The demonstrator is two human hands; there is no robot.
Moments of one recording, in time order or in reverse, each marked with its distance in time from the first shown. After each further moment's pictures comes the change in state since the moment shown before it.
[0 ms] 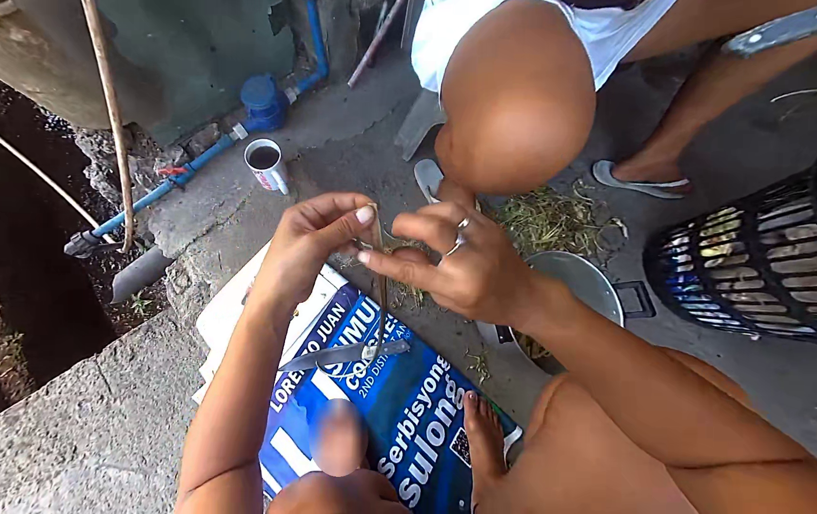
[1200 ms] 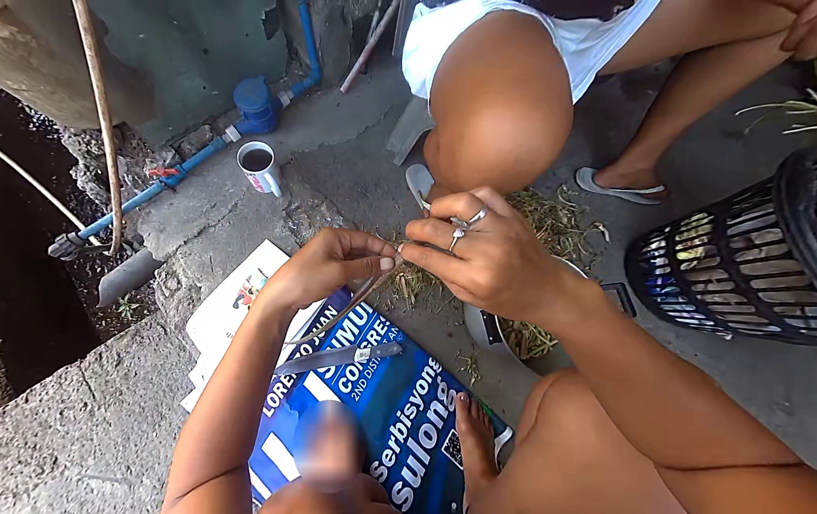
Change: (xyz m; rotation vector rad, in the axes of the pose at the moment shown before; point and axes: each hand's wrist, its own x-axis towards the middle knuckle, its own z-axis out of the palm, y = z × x) left_hand 0.004 -0.014 0.003 0.204 -0.301 -0.156; right_hand -0.005 0.008 -0.029 -0.180 -0.164 -0.013
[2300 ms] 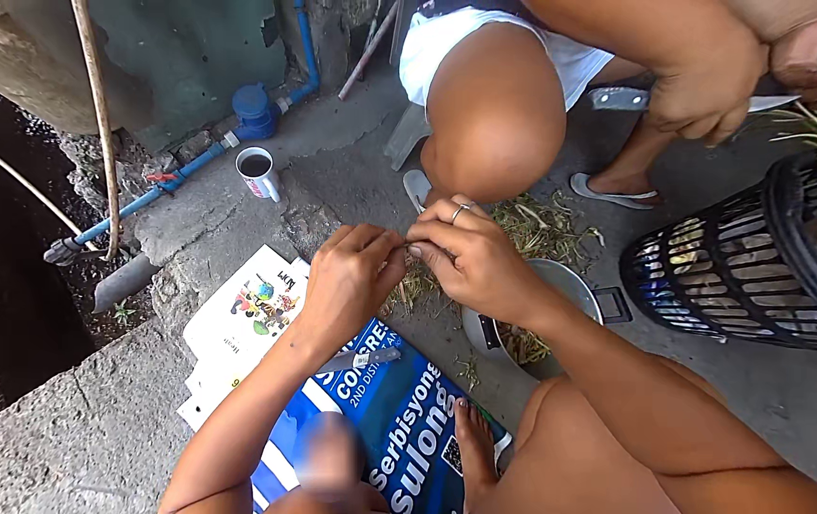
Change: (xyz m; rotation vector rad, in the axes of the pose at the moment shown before) left_hand 0.009 -0.007 0.041 0.982 0.547 0.550; right_hand -0.002 -0.007 0.013 0.322 -0.062 0.519
